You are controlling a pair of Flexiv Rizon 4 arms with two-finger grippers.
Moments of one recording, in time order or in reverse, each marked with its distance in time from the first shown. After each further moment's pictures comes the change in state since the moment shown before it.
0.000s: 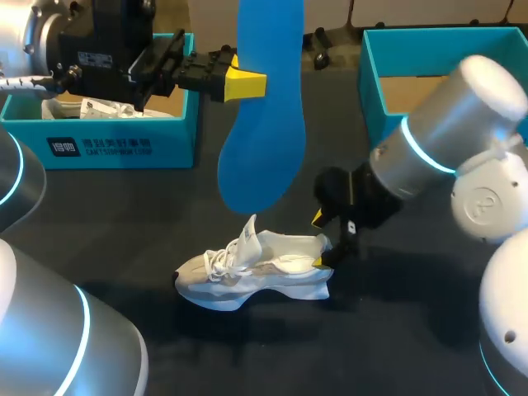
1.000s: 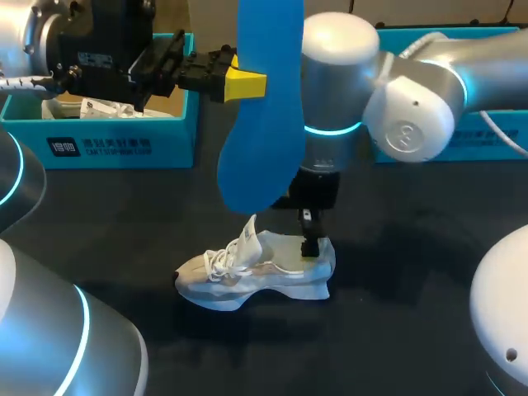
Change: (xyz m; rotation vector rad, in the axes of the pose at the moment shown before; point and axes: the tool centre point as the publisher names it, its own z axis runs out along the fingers) left arm 0.000 0.000 0.000 0.000 0.000 0.000; right arm -0.016 0.021 0.004 0.460 0.029 -0.095
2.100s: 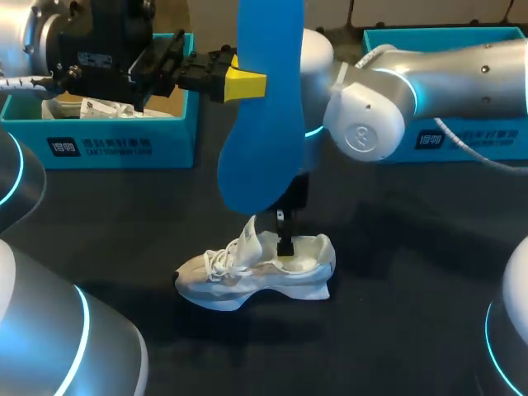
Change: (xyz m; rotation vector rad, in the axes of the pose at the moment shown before) left arm 0.000 0.000 0.000 0.000 0.000 0.000; right arm -0.032 0.033 0.051 0.000 0.055 -0.019
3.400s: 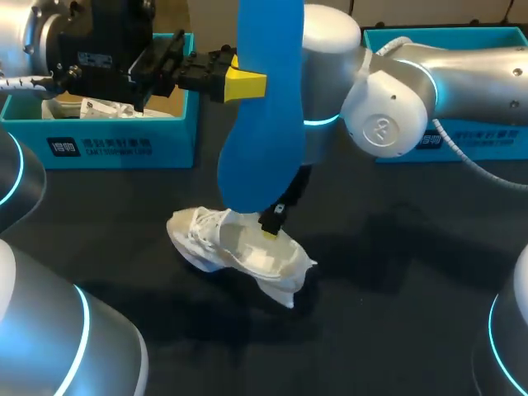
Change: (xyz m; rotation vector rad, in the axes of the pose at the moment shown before) left arm 0.000 0.000 0.000 0.000 0.000 0.000; right arm 0.039 0.029 -0.051 -0.131 0.018 0.505
